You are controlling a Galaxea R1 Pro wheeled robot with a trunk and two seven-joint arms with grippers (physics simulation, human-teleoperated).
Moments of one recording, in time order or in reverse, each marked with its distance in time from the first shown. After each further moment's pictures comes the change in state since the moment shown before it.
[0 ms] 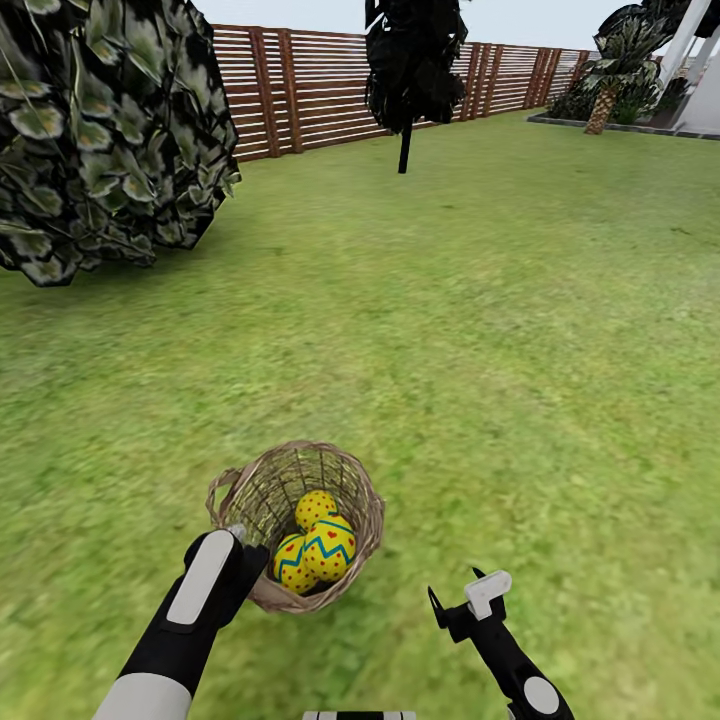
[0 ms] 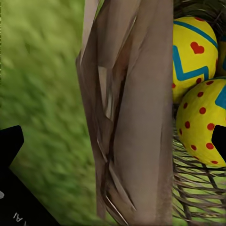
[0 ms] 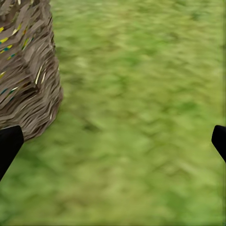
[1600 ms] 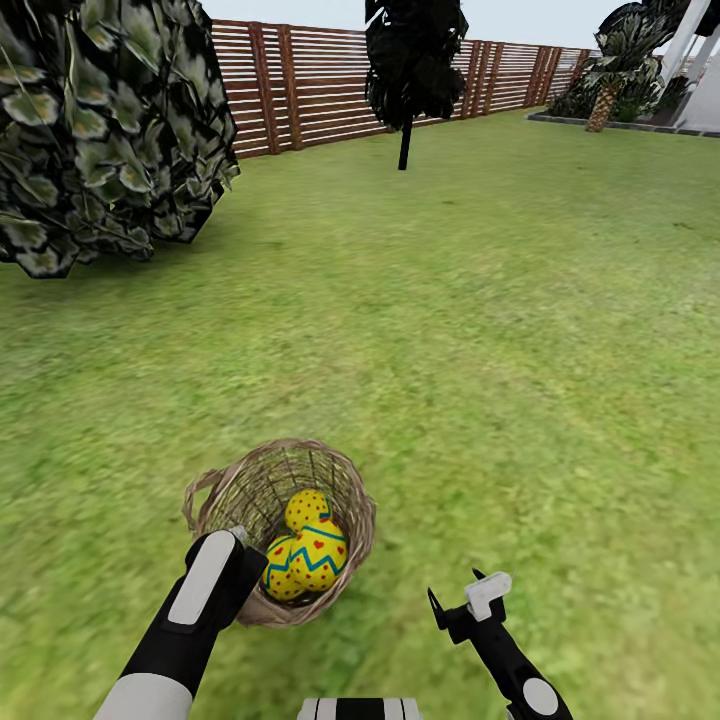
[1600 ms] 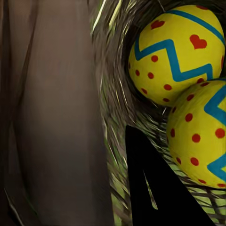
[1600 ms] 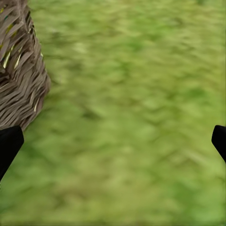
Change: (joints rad) left arm 0.000 -0.003 -0.002 0.003 0.002 -0.007 0.013; right arm 0.000 0.003 0.000 0.008 -0.001 -0.002 -0.005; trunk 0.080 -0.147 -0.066
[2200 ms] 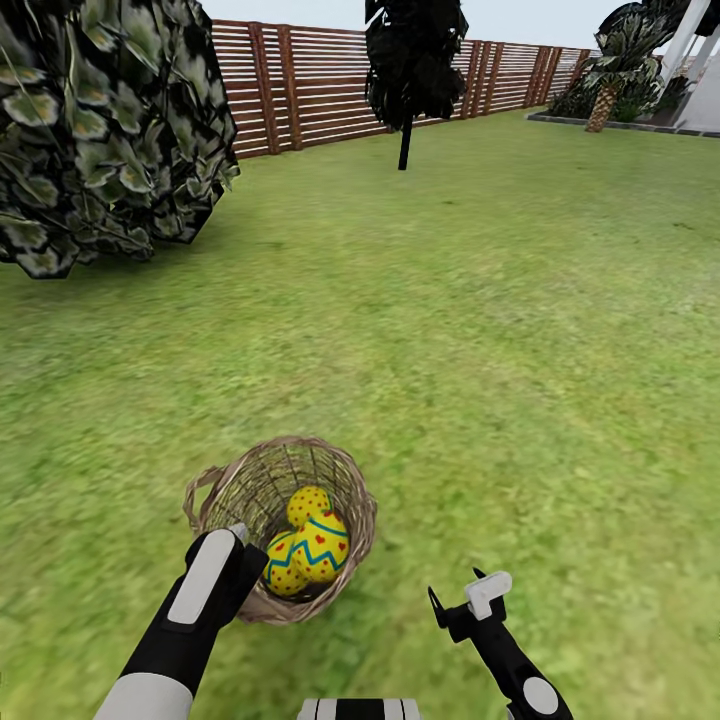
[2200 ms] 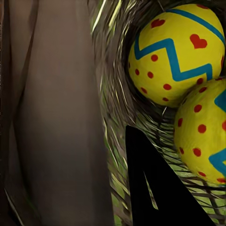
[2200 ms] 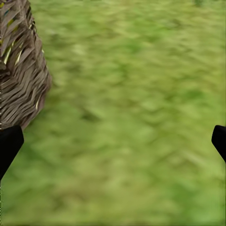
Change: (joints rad) left arm -0.001 -0.001 -0.002 -0.012 -0.001 0.005 -0.008; right arm 0.000 0.000 -0.002 -0.005 -0.001 0.002 -0.003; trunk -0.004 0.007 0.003
